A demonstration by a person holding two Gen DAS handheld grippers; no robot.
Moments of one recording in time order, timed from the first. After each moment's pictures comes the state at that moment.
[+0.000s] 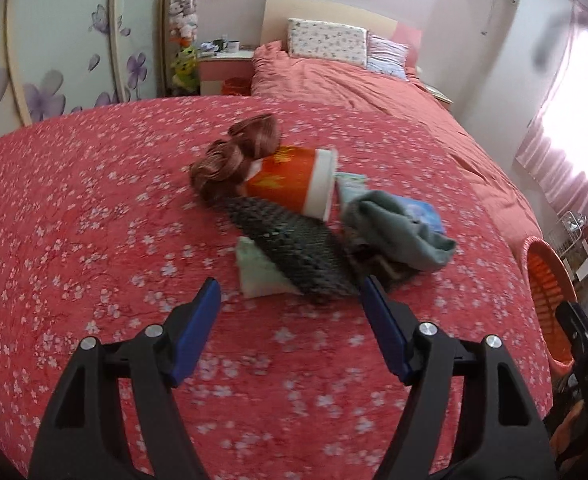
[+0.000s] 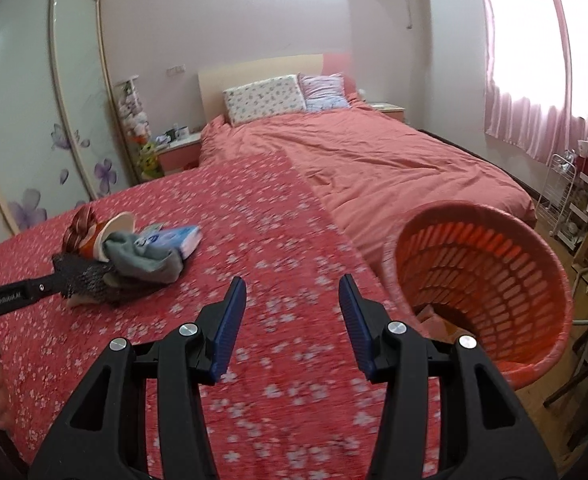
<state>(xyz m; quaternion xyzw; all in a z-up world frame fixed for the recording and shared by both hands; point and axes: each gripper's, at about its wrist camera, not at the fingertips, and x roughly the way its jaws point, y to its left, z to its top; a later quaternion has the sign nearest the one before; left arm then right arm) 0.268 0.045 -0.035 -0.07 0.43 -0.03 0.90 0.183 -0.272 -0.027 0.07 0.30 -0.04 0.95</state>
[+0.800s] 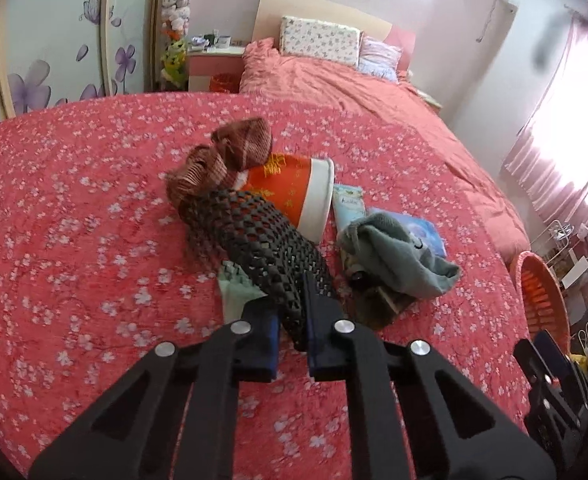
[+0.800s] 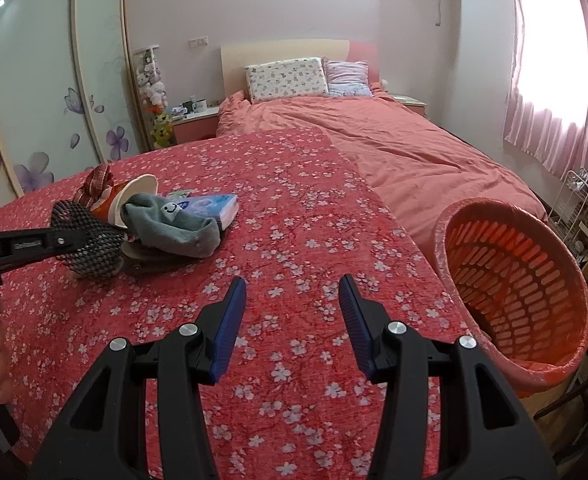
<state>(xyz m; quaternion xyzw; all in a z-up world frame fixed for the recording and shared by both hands) 0.291 0.048 -0.039 -0.10 0.42 -0.06 0.90 0.200 -0.224 -0.041 0.03 0.33 -0.01 0.94</state>
